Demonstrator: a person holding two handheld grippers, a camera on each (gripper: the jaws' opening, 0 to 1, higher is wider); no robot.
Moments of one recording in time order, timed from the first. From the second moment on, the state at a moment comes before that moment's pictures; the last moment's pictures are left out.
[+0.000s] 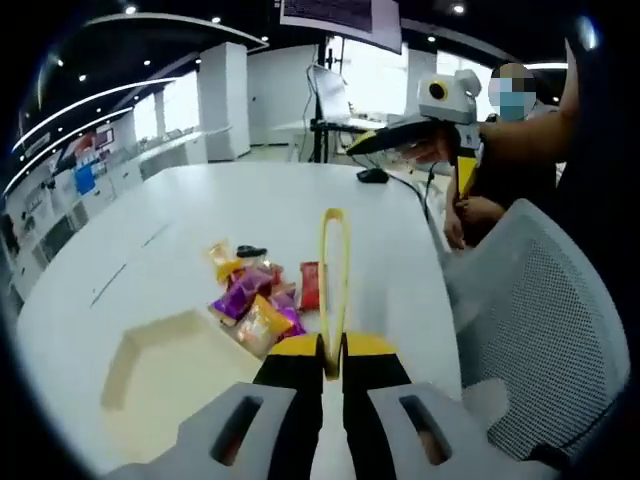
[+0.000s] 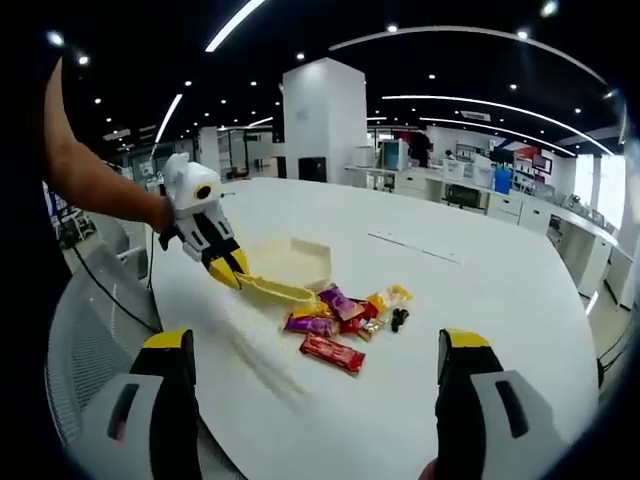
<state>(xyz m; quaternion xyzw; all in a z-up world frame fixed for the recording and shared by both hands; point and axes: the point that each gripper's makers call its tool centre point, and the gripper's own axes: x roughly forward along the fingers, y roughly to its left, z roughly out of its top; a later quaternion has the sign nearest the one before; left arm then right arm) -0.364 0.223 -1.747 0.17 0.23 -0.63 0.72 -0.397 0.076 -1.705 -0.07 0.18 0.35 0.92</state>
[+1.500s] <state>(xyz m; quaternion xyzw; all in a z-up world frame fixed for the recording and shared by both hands) -0.412 0.233 -1.575 0.02 0.14 -0.74 0.66 -0.409 0.242 -1.550 0.00 0.05 0.63 0.78</state>
